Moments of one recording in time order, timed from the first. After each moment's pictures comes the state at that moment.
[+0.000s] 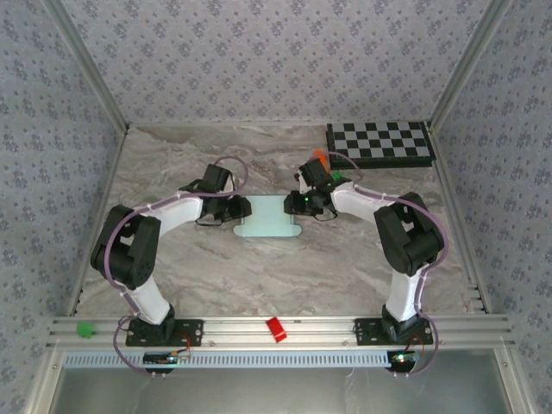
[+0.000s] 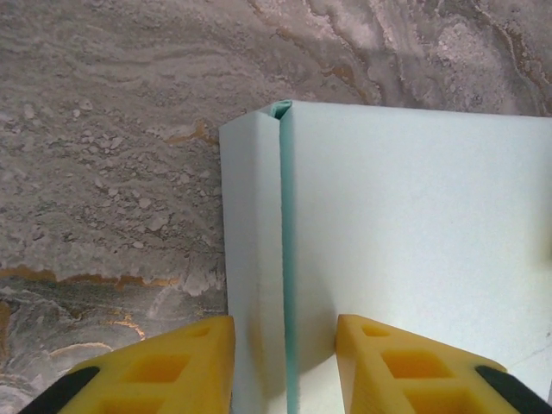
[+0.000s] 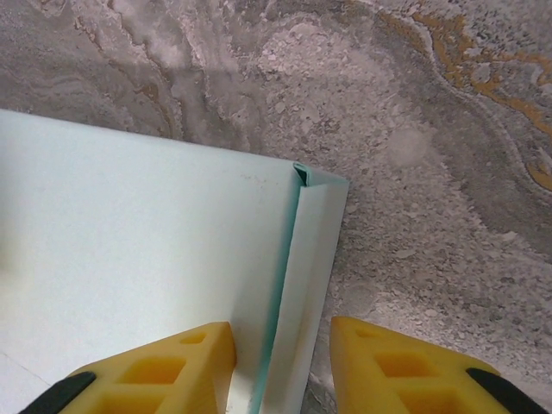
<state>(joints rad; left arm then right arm) -0.43 1.70 1.00 -0.32 0.30 -0.56 0.53 1.86 1.19 -0.35 -0.25 0.47</state>
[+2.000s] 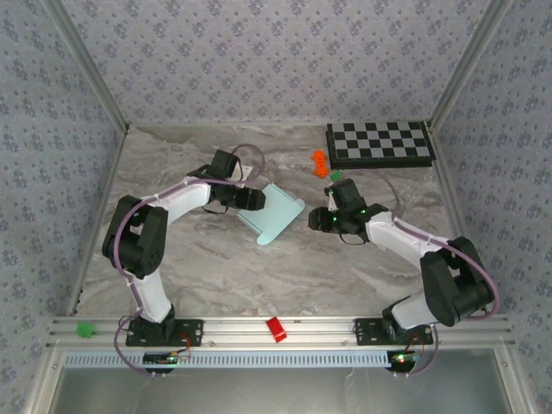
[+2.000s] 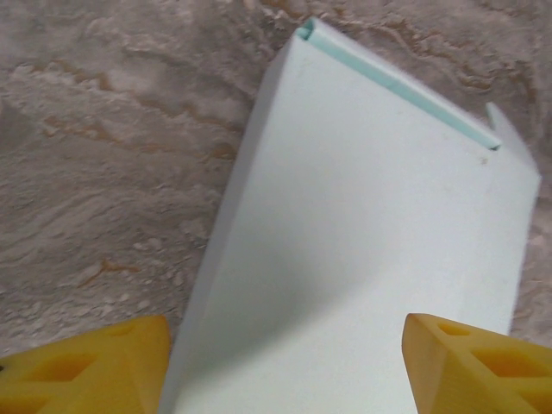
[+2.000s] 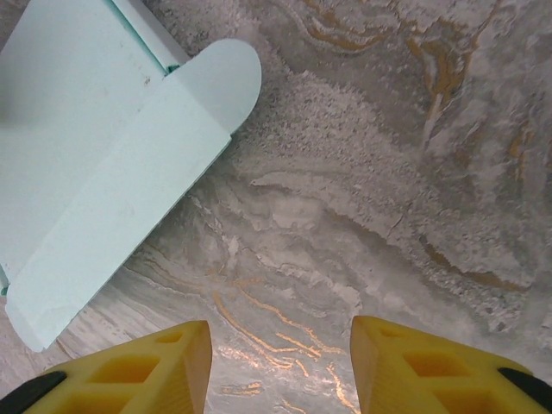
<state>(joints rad) -0.44 1.81 1.20 -0.42 0.37 -0.21 0.48 1.43 0.78 -0.30 -0.17 0.50</state>
